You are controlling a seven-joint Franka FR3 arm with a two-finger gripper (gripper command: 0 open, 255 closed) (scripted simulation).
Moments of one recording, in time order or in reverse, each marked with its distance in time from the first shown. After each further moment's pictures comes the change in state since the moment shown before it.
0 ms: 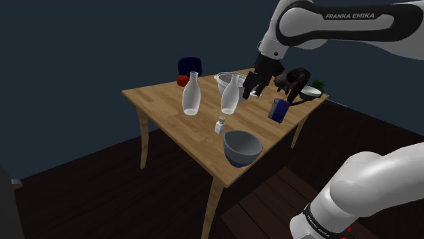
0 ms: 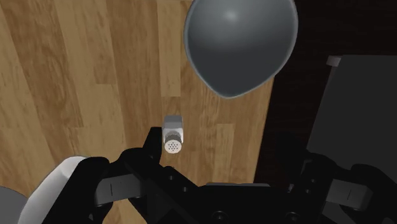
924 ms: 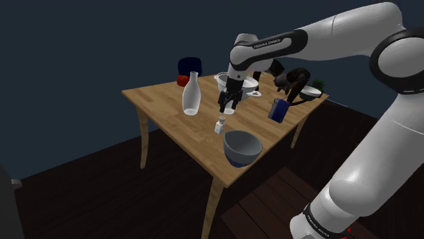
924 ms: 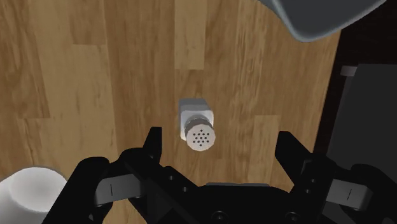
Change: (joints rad) arm -0.014 0.531 -0.024 0.216 0.000 0.168 -0.070
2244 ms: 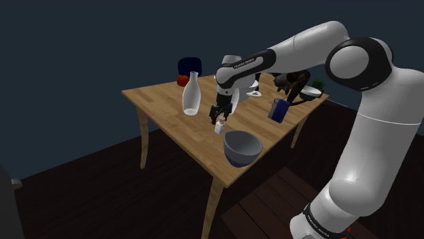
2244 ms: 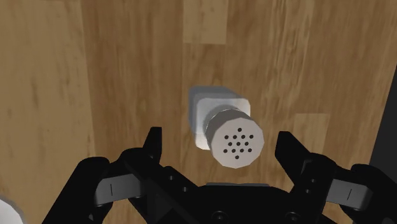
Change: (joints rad) arm 0.000 0.251 0.001 0.085 0.006 0.113 -0.020
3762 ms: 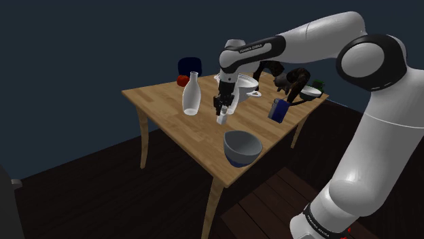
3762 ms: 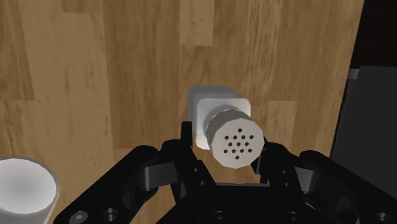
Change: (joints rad) arm -0.001 -0.069 -0.002 0.078 -0.007 -0.146 0.014
